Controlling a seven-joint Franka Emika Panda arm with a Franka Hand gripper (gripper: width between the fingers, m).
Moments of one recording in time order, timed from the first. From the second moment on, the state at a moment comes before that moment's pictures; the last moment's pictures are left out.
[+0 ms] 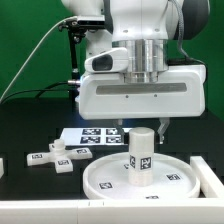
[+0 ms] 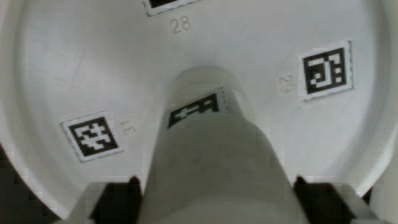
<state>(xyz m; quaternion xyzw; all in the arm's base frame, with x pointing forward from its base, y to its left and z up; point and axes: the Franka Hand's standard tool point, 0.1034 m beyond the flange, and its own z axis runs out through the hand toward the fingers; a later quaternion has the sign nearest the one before) 0.563 0.040 0.074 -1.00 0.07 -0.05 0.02</state>
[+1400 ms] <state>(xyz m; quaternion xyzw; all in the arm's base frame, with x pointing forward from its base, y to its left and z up) 0.564 0.027 0.107 -0.99 0.10 -0.04 0.03</state>
